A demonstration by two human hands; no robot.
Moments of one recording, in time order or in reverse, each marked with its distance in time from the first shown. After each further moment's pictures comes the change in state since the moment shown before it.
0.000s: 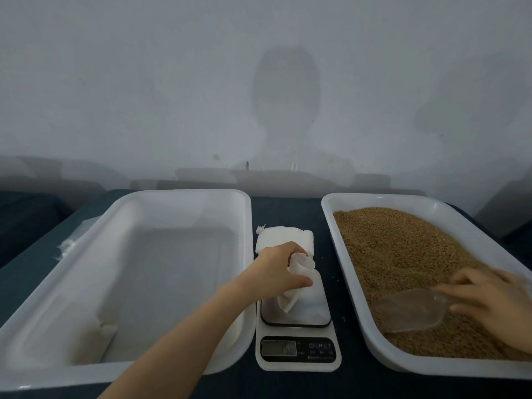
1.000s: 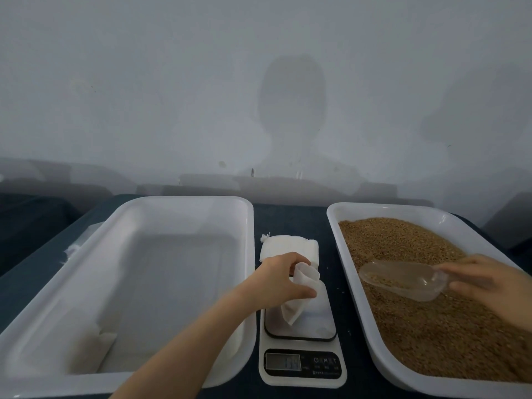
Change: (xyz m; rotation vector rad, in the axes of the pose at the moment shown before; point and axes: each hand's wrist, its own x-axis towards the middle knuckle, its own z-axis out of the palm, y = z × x) left_hand 0.002 -0.004 -0.003 -0.038 -0.049 -0.044; right_hand 0.025 -0.014 -0.036 0.390 -0.120 0.123
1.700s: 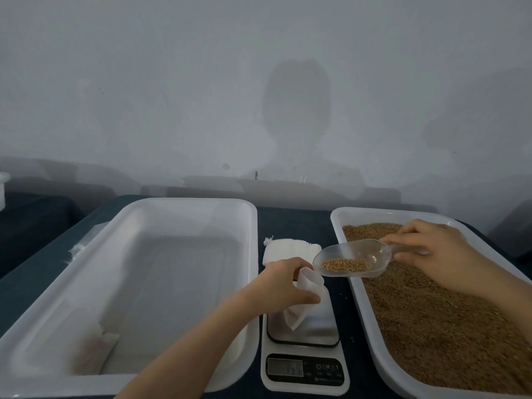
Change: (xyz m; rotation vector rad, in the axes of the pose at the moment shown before) left_hand 0.001 -0.001 0.001 -0.002 -0.012 -0.015; right_hand 0.050 -0.091 0.001 -0.132 0.070 -0.222
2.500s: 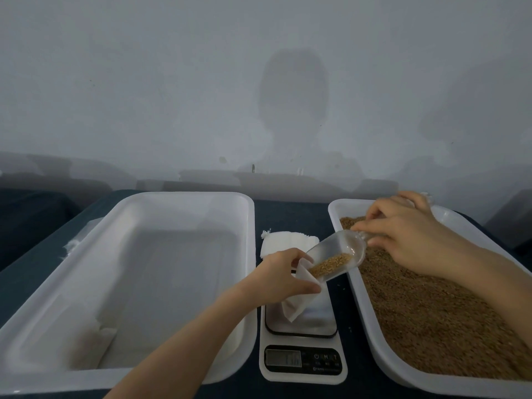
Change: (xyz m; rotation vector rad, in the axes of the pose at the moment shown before) left_hand 0.002 -0.002 0.000 -0.076 0.011 0.017; right_hand 0.008 -0.053 -0.006 -0.328 0.041 -0.251
